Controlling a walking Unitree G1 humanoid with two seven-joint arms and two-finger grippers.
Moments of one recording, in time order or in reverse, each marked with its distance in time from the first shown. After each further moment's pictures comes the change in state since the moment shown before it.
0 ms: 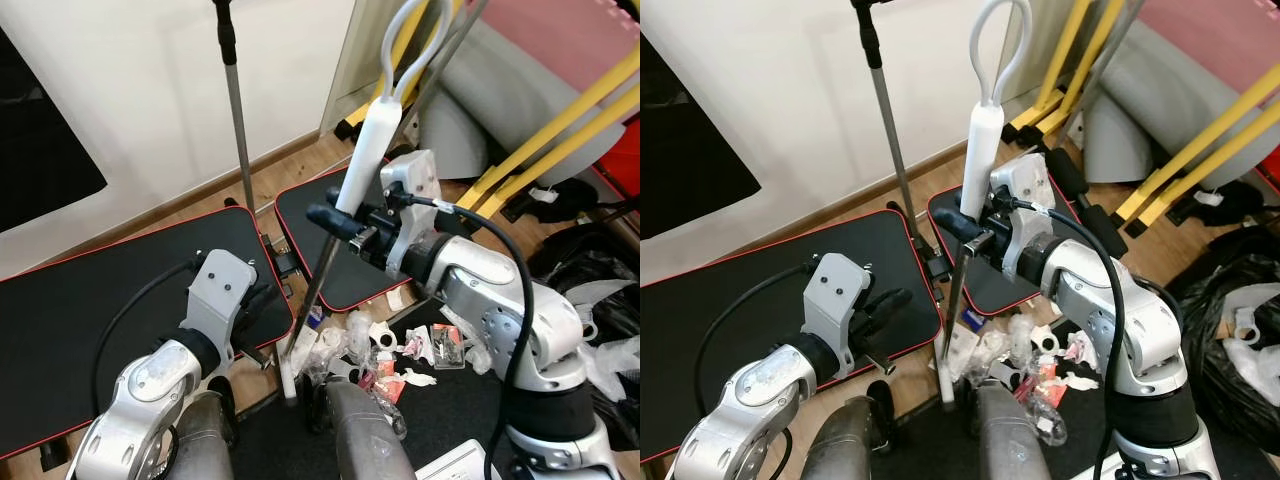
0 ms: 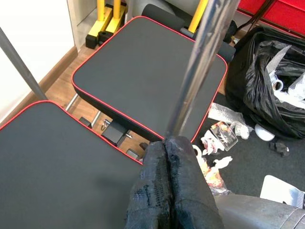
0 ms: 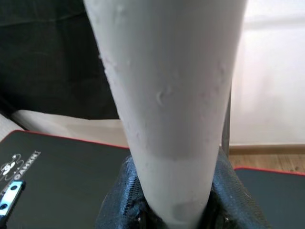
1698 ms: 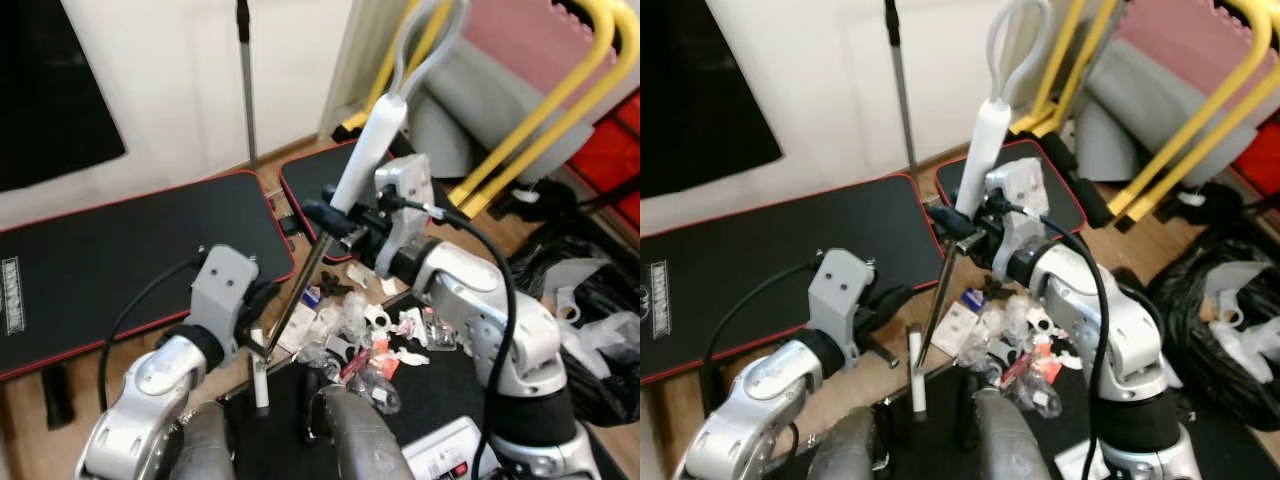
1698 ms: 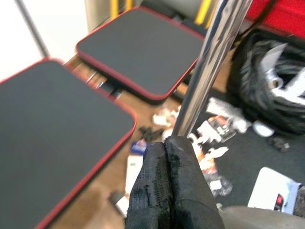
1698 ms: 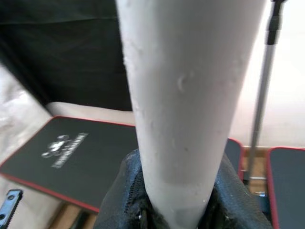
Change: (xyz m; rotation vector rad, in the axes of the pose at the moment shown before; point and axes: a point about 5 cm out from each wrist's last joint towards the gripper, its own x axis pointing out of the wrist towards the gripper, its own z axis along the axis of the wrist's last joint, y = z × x) left arm 0.005 0.003 -0.004 -0.018 -0.001 0.021; right arm 0.009 0.002 -0.008 0.009 -0.038 -0.045
